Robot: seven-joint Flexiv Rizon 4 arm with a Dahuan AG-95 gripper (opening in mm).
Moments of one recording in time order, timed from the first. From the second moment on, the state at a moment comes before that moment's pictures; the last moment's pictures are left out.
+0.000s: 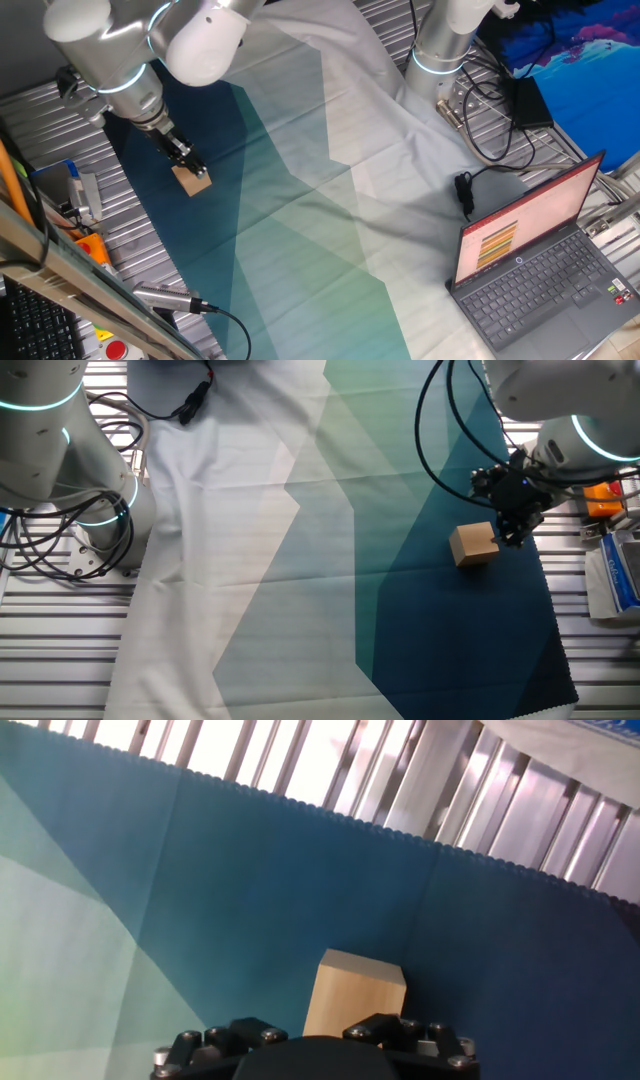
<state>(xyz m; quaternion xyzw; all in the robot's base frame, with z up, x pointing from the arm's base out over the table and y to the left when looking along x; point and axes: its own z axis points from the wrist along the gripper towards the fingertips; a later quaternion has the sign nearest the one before) 0.641 -0.020 0.101 0.21 -0.98 -0.06 0.05</state>
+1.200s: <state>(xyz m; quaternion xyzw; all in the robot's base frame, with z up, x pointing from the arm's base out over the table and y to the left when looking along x) 0.641 -0.021 0.100 0.19 -0.98 -0.03 0.06</state>
